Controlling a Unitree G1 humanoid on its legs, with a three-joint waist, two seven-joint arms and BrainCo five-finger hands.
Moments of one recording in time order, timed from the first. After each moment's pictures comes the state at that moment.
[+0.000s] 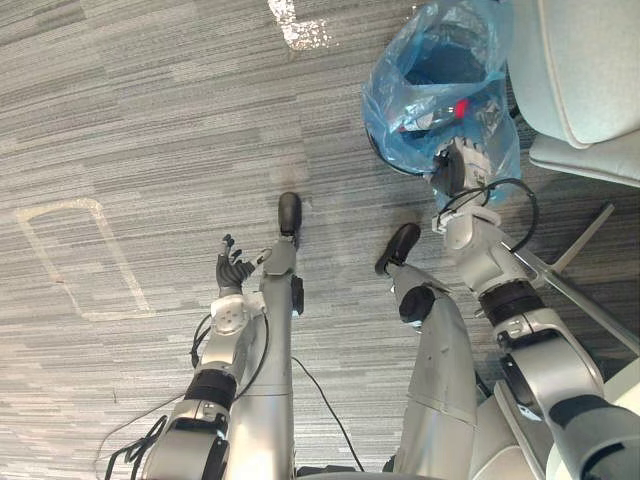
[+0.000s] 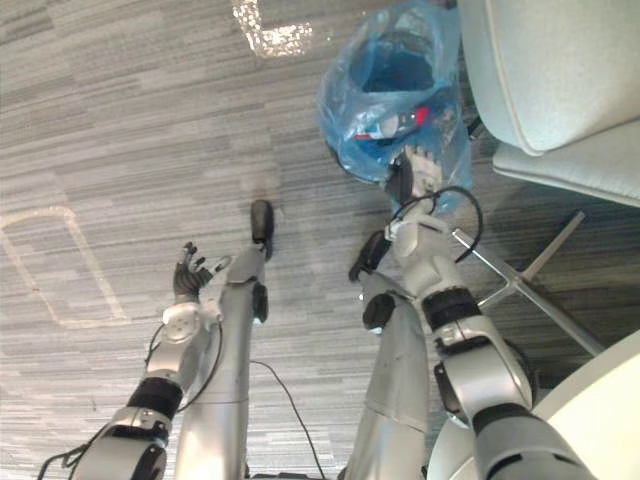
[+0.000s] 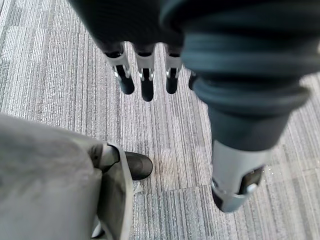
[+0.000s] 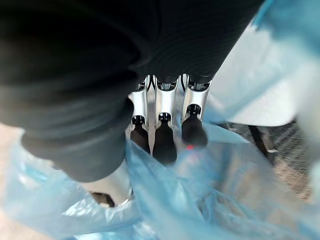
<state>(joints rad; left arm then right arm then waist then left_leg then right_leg) -0.37 0.13 -0.02 0.62 -0.24 -0.16 0.34 -0.78 -0.43 0.23 0.55 -0.55 0.05 -0.44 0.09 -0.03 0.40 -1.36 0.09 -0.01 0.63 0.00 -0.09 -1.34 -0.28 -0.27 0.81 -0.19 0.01</state>
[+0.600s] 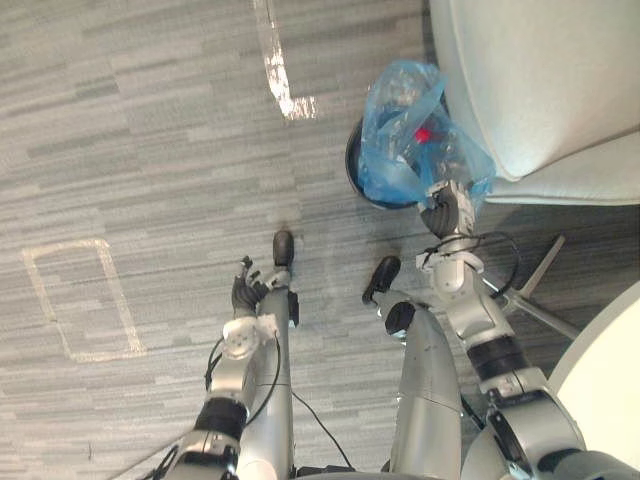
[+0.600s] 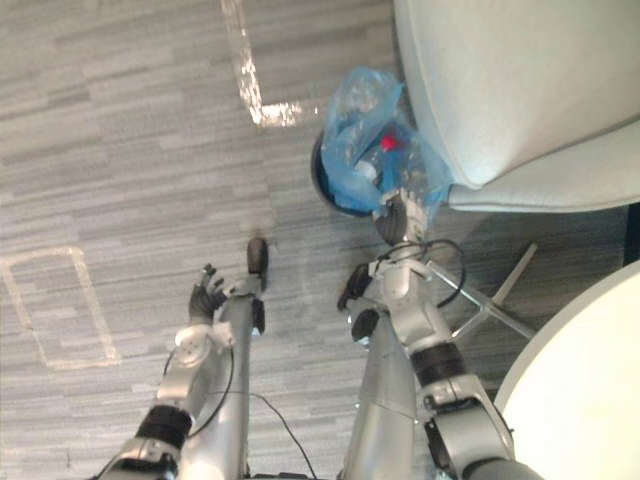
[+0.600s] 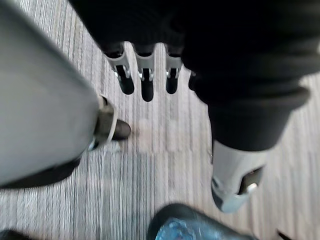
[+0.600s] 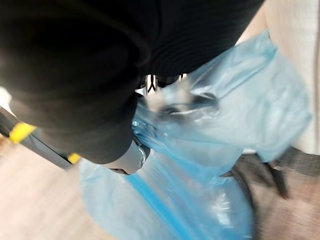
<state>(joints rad) -0.15 0.06 -0.08 0.42 -0.22 -0.12 0.28 -0.46 -0.31 0.16 0.24 -0.46 0.04 -0.43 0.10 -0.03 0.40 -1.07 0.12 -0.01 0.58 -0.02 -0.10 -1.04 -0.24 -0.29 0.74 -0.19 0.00</state>
